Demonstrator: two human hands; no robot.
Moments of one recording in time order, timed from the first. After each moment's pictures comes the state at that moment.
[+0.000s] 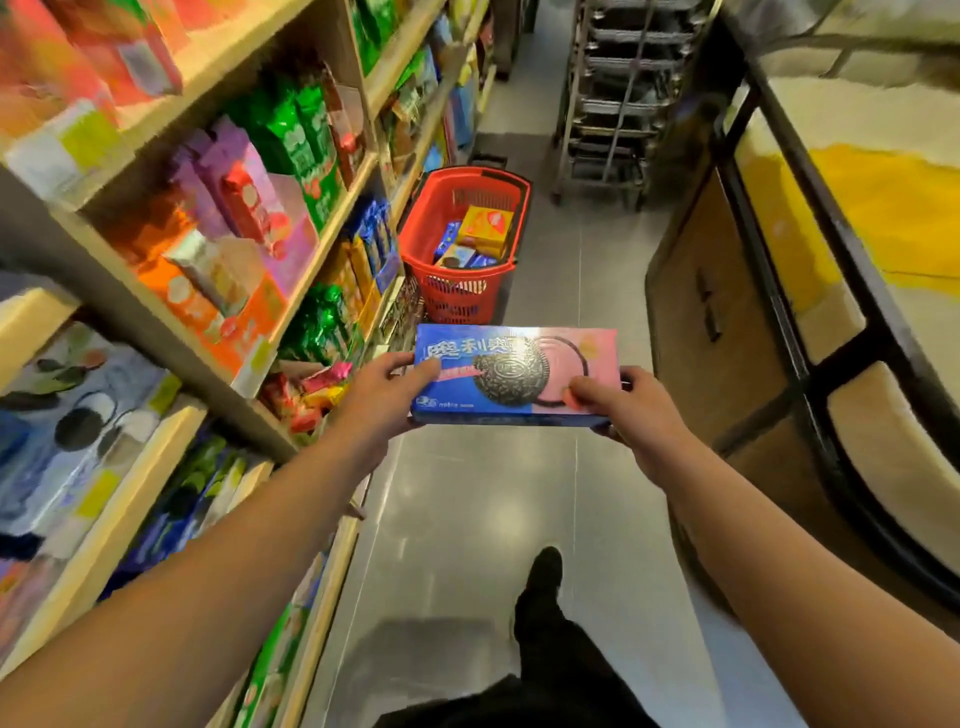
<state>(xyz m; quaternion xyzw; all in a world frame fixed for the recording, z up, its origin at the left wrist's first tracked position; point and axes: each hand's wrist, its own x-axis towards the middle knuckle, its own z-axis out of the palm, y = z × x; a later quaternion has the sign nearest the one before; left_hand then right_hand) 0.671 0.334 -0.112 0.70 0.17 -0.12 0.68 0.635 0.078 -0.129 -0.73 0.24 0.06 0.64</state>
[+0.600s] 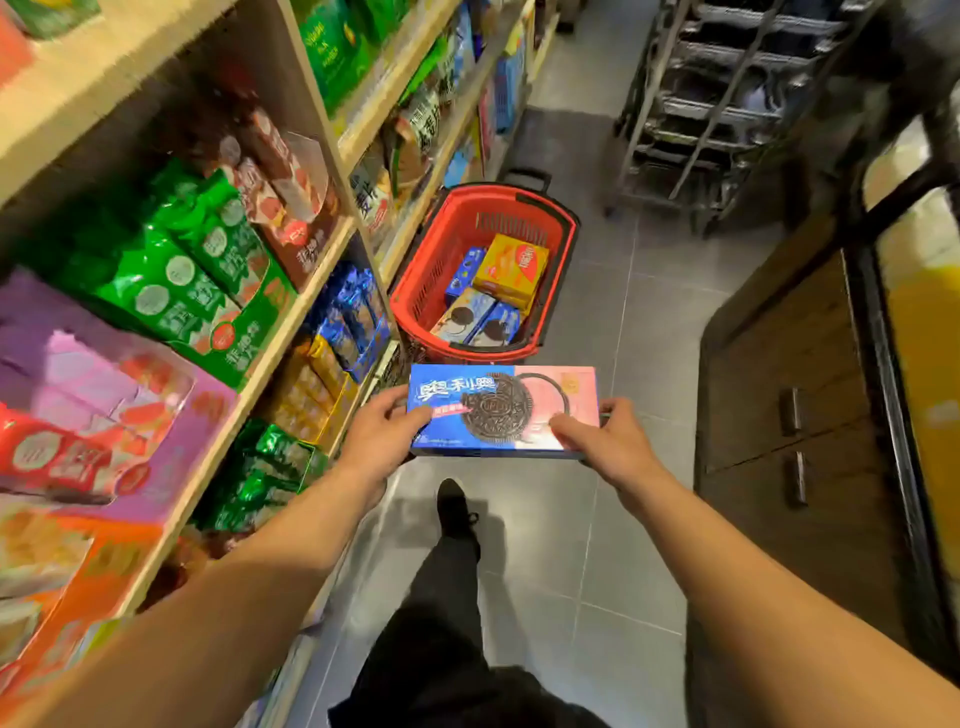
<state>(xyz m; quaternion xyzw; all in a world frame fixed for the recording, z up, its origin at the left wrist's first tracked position) 1.066 0.265 -0.184 0.71 0.25 -0.13 0.65 1.066 0.025 -0.193 -0.77 0.26 0.16 0.56</state>
